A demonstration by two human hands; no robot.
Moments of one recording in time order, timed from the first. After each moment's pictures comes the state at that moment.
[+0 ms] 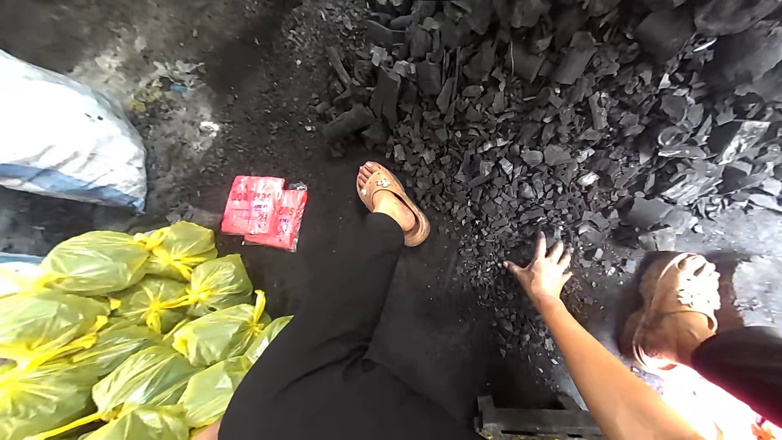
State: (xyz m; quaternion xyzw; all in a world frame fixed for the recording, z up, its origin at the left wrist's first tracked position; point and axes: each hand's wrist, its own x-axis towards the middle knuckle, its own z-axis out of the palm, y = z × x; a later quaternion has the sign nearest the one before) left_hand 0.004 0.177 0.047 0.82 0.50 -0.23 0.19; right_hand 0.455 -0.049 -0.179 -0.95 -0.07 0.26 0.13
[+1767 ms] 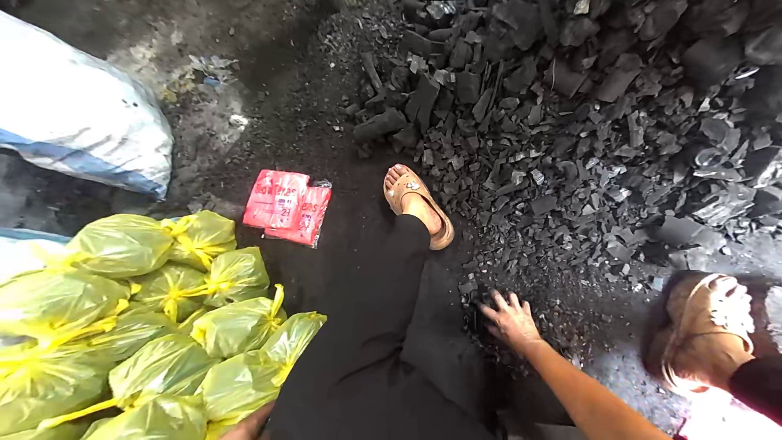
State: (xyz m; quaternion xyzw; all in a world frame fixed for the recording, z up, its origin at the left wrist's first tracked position) left_hand 0.002 0.188 0.047 0.73 0.56 -0.28 0.28; right_hand 0.355 -0.034 -0.191 -0.77 -0.46 0.44 -0.02
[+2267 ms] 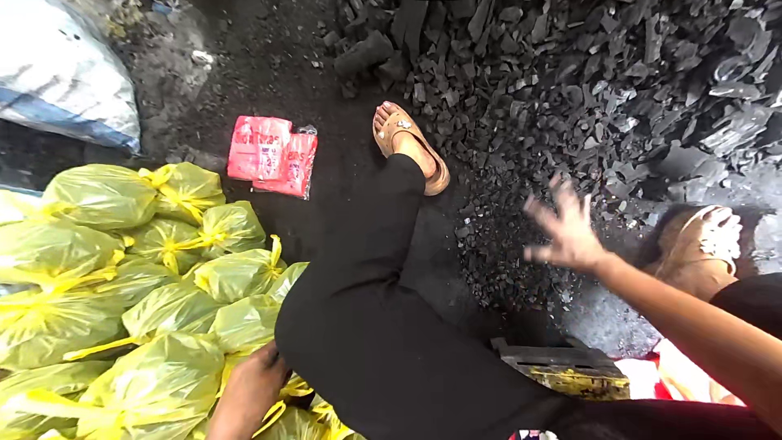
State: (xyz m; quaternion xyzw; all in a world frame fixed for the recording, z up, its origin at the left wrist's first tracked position) left_hand 0.001 0.172 0.044 0.72 0.60 -0.22 0.27; right_hand 0.452 -0.100 -0.141 -0.79 -0.53 0.22 0.23
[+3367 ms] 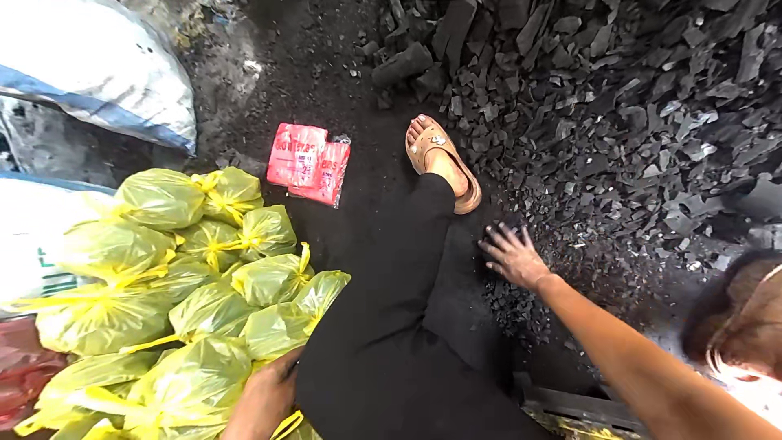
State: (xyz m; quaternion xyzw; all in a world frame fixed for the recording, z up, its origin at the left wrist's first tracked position) left_hand 0.009 0.192 0.051 0.71 0.60 -0.26 0.27; right_hand 0.376 0.019 -0.220 -0.73 -0.58 0.34 0.13
